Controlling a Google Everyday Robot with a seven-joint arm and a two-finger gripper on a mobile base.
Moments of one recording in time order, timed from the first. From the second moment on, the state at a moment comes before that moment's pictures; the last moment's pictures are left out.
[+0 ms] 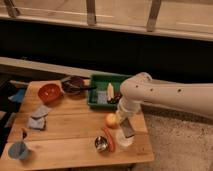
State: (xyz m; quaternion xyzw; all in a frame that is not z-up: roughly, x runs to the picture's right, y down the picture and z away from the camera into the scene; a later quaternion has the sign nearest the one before) arm 0.105 0.159 0.728 -0.31 0.15 0.56 0.75
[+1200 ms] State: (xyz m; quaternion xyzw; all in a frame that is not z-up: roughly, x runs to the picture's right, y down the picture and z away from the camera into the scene) arm 0.109 0.191 0.718 -0.34 0.14 0.58 0.73
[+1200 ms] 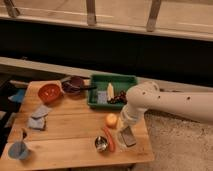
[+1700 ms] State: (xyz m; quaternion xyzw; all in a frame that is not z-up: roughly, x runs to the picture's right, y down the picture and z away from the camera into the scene) arm 0.109 0.192 0.718 -0.34 0.14 0.58 0.73
